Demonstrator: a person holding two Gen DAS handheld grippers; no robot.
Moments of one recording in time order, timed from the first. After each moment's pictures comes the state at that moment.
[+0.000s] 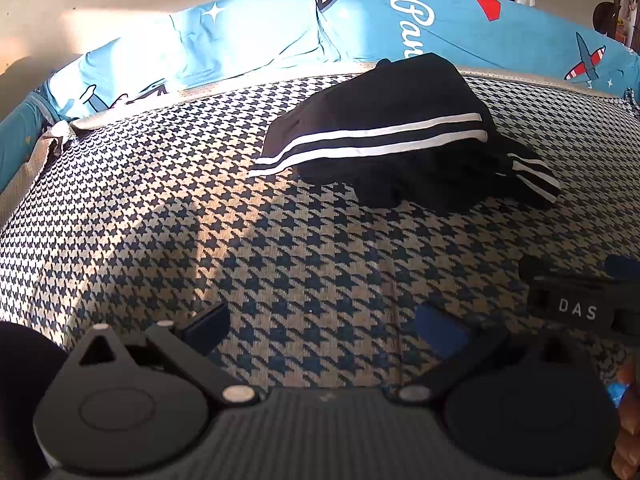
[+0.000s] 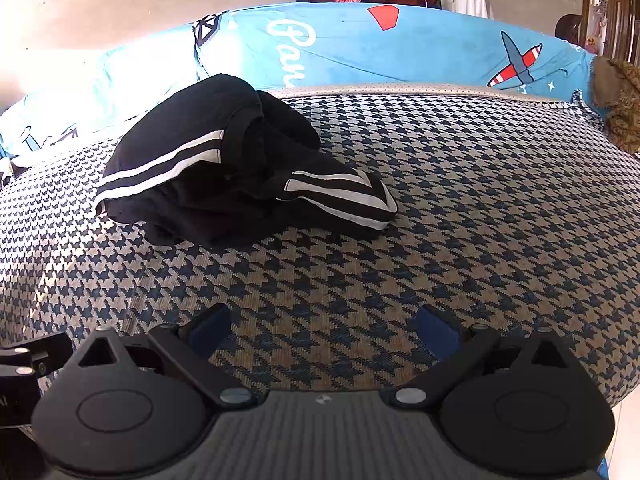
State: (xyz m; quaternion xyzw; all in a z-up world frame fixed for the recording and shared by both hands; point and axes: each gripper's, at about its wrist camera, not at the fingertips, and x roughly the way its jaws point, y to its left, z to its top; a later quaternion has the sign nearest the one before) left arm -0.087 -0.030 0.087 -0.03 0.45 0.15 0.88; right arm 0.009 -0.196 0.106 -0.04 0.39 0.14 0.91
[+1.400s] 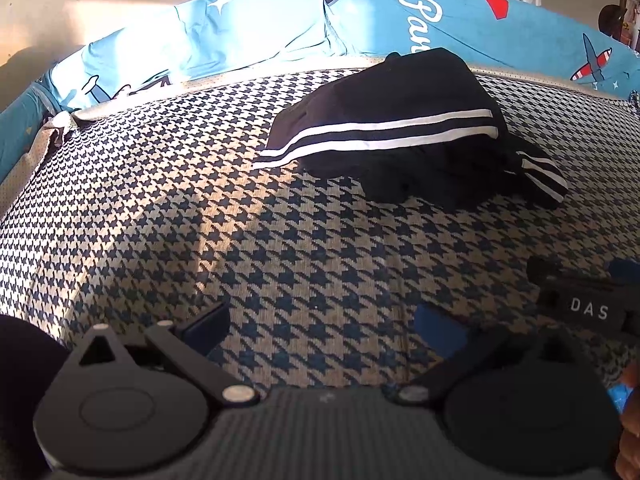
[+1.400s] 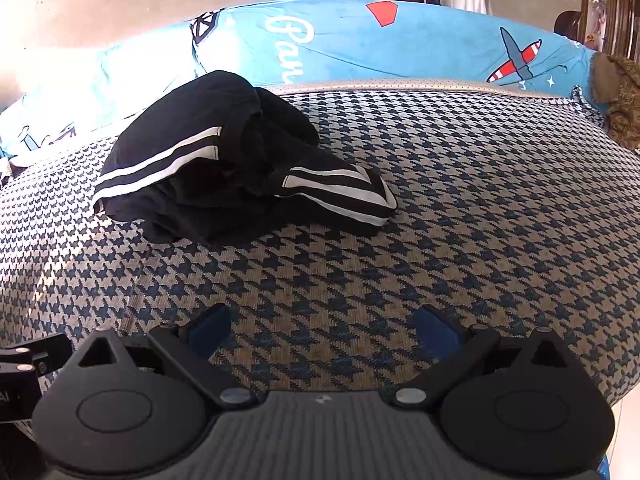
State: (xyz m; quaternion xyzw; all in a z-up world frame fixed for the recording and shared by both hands) left arm -0.086 -0.024 0.083 -0.03 0.46 0.16 0.88; right arm 0.010 -0.196 0.105 -0.04 0.39 0.14 0.91
